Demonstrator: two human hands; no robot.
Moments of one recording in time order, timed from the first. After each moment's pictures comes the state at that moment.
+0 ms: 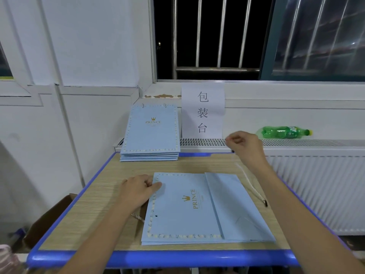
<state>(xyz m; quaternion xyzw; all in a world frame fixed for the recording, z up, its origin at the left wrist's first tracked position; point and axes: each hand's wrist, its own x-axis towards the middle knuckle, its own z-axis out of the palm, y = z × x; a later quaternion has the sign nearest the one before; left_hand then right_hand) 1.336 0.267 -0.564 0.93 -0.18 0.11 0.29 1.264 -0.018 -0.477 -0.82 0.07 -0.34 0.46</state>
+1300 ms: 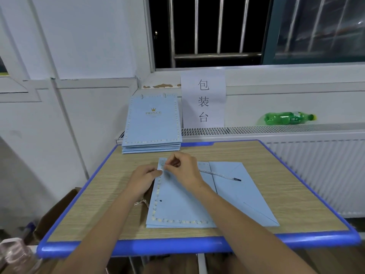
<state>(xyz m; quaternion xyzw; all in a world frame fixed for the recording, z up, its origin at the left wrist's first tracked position) 1.341 0.260 -0.566 0.81 -0.16 -0.03 0.57 1.313 0.117 -0.564 -0.82 -0.04 -0.24 0.53</state>
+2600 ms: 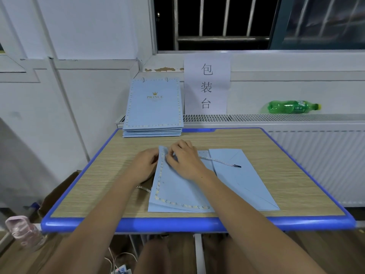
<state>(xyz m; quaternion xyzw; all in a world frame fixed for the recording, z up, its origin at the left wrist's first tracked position) 1.330 0.267 -0.563 0.87 -0.33 0.06 0.36 1.303 0.111 -0.572 -0.95 -0.10 -0.21 0.22</state>
